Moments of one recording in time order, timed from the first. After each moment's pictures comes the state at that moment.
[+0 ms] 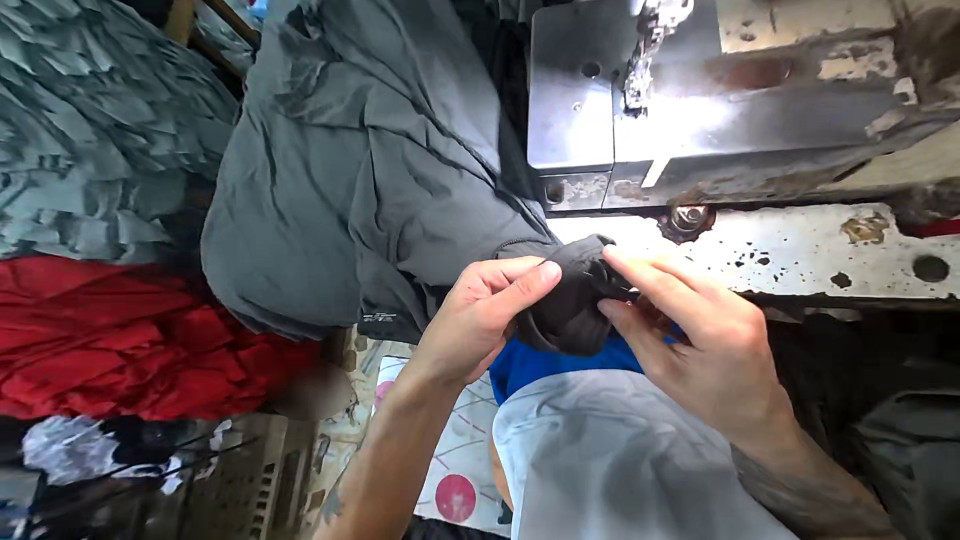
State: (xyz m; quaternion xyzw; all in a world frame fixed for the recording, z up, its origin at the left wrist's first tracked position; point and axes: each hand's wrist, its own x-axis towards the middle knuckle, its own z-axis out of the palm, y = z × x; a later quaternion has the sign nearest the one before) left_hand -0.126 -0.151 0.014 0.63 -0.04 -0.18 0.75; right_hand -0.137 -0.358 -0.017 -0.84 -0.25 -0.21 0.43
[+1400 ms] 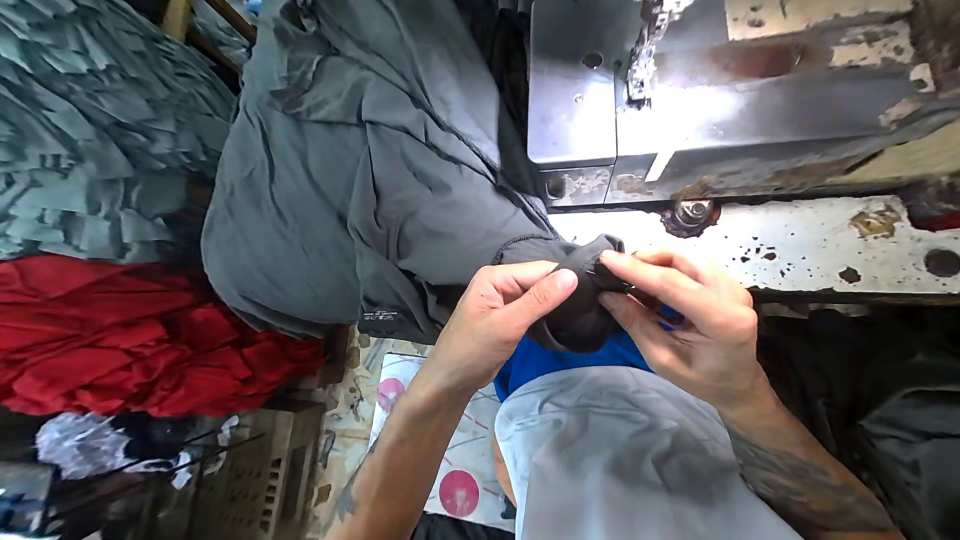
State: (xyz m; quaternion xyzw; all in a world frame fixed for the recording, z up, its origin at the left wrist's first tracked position) left_hand -0.128 -0.155 0.007 0.66 -0.06 -0.17 0.73; right_hand -0.121 -0.358 -0.041 -0.76 -0.30 -0.24 0.53
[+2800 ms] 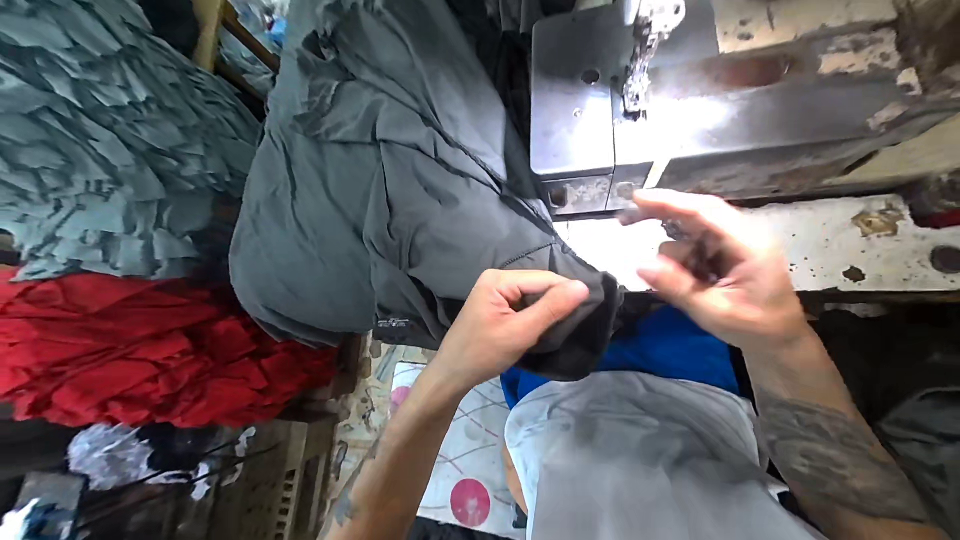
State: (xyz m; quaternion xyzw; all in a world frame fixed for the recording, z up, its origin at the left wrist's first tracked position) left_hand -0.124 -0.148 0.012 0.80 -0.16 -0.08 0.58; right_hand -0.090 -0.386 -0.029 -0.71 -0.29 -0.05 0.64
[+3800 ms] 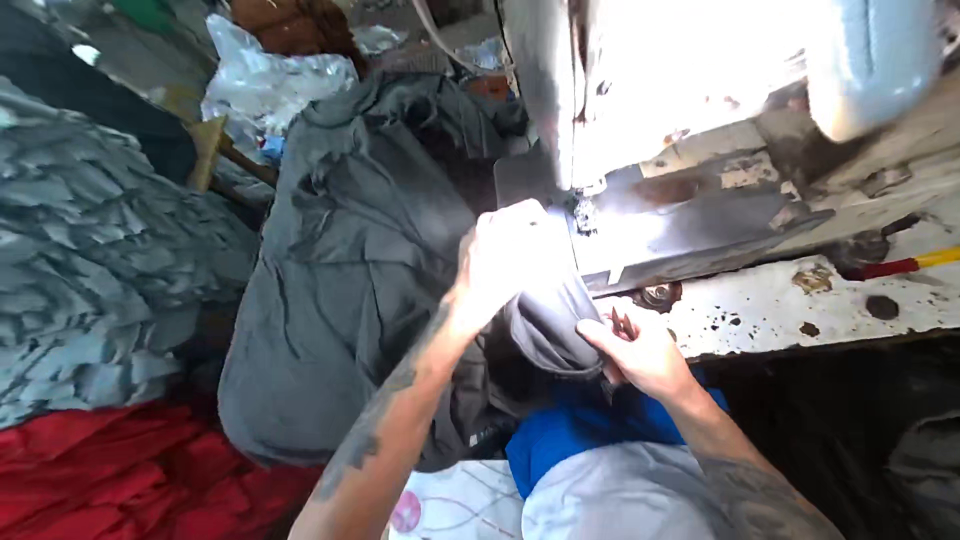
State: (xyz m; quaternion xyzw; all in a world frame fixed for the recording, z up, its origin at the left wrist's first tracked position) left_hand 0.045 -0.181 0.029 0.93 -0.22 0.03 0.27; right_hand -0.069 -0.346 -0.048 -0.65 0.01 0.05 0.76
